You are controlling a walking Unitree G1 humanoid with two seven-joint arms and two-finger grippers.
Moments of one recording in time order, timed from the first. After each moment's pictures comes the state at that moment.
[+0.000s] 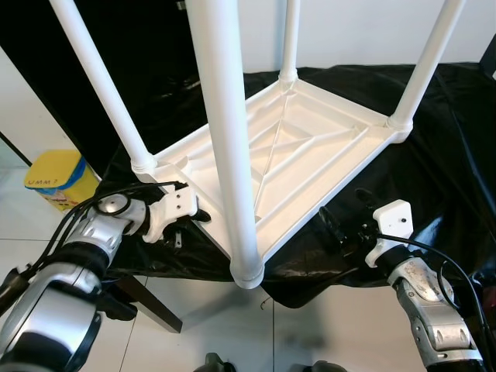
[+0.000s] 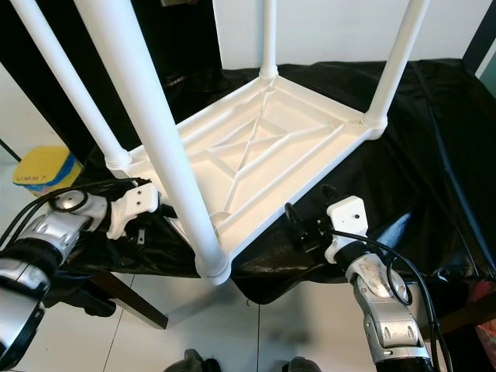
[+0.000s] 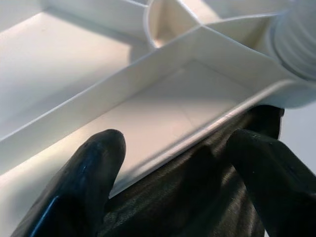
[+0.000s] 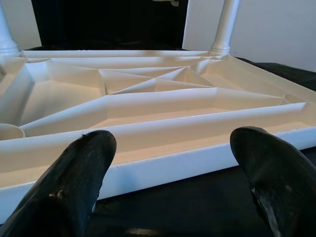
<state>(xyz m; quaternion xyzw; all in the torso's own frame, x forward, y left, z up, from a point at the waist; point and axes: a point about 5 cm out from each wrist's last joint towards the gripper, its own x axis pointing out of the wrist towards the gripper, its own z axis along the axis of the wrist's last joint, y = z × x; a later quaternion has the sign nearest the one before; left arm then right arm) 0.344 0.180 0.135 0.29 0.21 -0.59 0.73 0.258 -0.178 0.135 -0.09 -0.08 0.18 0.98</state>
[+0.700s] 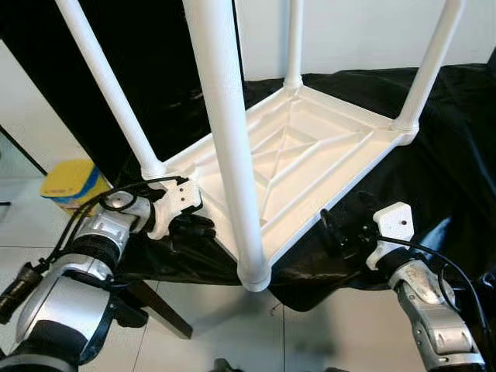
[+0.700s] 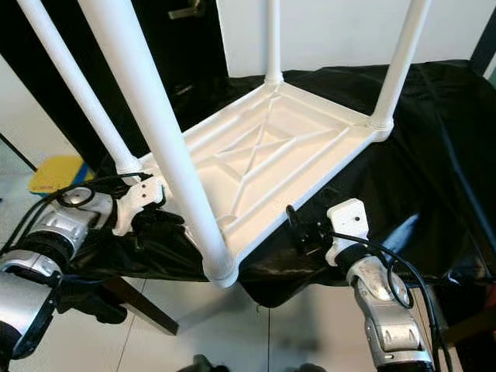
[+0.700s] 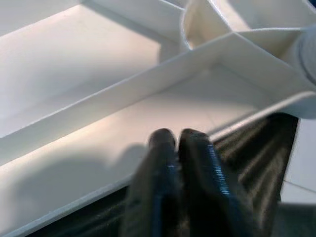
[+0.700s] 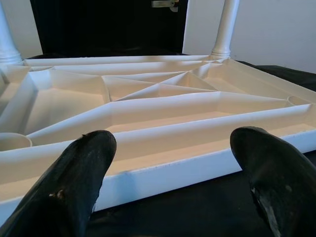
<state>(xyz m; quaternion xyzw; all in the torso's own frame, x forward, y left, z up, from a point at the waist) 0.349 0.175 0.130 0.27 0.20 -0.57 0.75 0.255 -0.177 0.133 -0.09 -0.08 0.17 0.98</state>
